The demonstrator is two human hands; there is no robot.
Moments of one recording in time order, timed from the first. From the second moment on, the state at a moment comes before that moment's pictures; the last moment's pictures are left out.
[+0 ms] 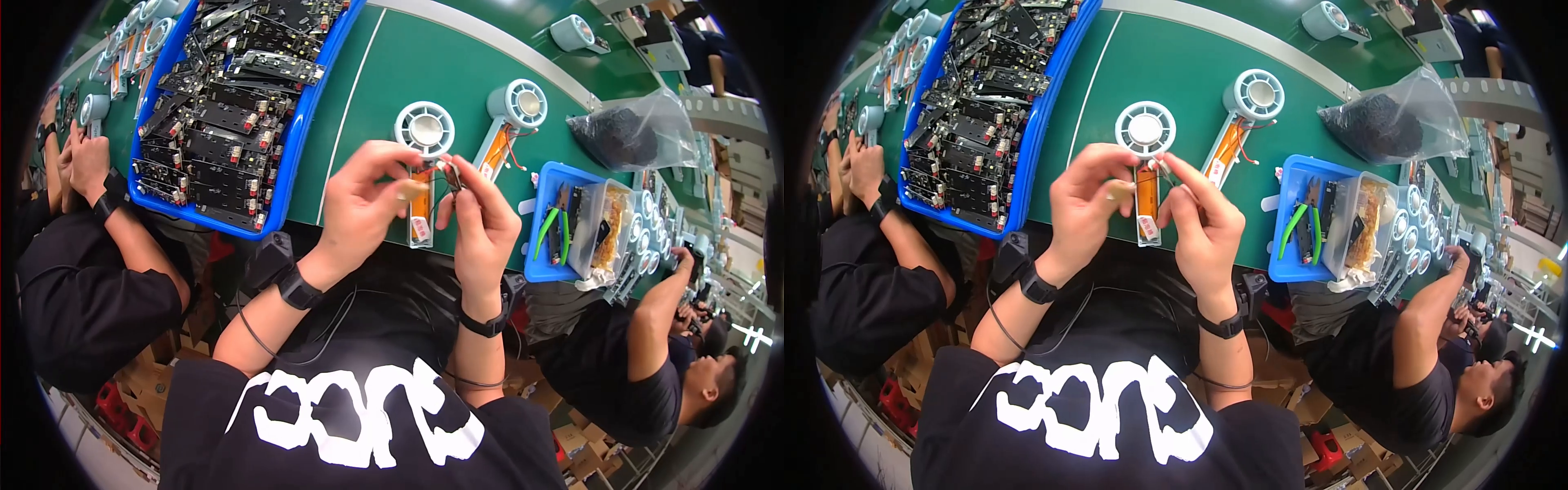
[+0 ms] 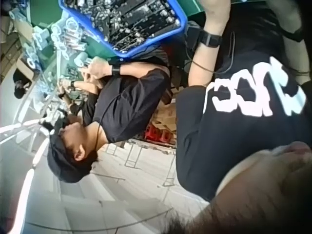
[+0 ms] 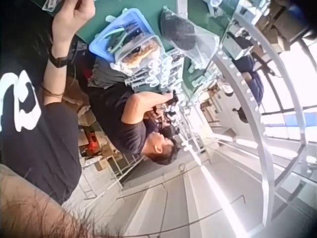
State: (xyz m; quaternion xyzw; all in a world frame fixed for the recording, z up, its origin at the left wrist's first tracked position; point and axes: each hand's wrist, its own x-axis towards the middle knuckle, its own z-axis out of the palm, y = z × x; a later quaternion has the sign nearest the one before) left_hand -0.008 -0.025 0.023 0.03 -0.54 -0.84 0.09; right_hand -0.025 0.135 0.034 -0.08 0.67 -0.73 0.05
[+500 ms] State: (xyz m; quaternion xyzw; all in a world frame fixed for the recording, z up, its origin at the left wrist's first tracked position) left_hand 0.001 -0.029 0.015 -0.01 -0.76 -0.63 0.15; right_hand -0.029 0.126 0.039 0.00 0.67 -0.74 0.09
